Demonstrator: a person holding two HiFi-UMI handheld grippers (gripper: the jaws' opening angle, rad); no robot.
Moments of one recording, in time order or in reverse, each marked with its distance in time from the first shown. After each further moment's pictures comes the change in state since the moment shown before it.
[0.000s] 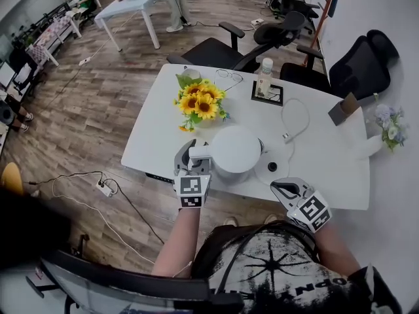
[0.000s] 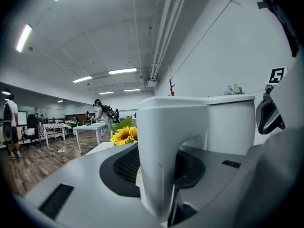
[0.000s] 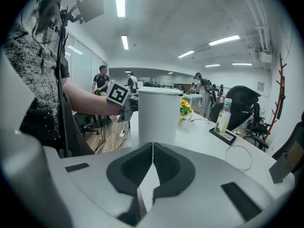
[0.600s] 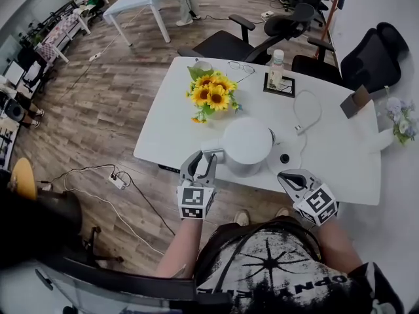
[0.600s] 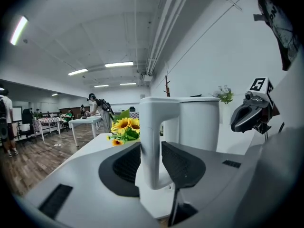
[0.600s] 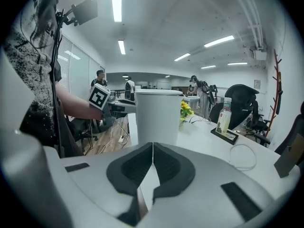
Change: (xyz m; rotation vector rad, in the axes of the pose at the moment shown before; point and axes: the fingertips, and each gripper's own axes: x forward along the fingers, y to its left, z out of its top) left arm -0.057 -0.011 -0.023 -0.017 0.078 -0.080; right arm 0.012 0.004 0.006 0.043 -0.053 -0.014
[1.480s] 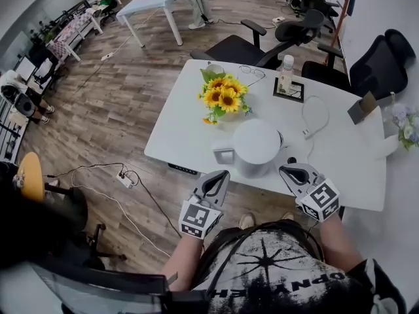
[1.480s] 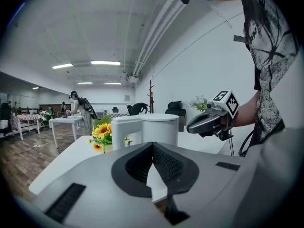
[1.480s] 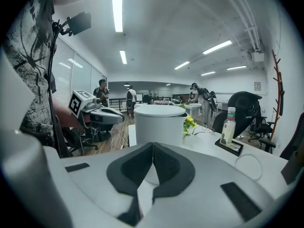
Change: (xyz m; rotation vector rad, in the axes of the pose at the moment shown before) left arm -0.057 -0.055 0.022 0.014 -0.019 -0.224; right arm 0.009 0.000 0.044 0.015 -0.112 0.025
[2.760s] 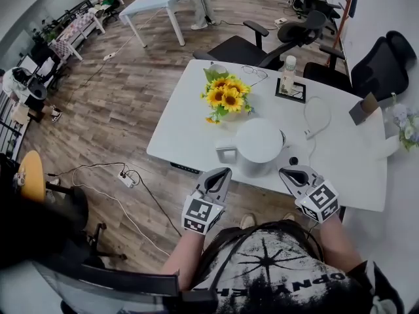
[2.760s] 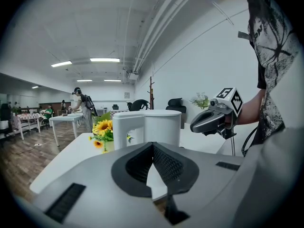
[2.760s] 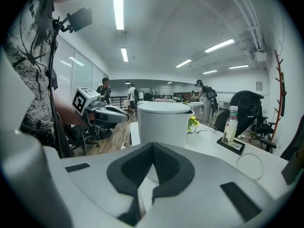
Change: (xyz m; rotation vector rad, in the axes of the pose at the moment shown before) left arm 0.006 0.006 -0.008 -0.001 0.029 0.000; right arm 0.004 0.009 -0.006 -0.013 0.026 0.012
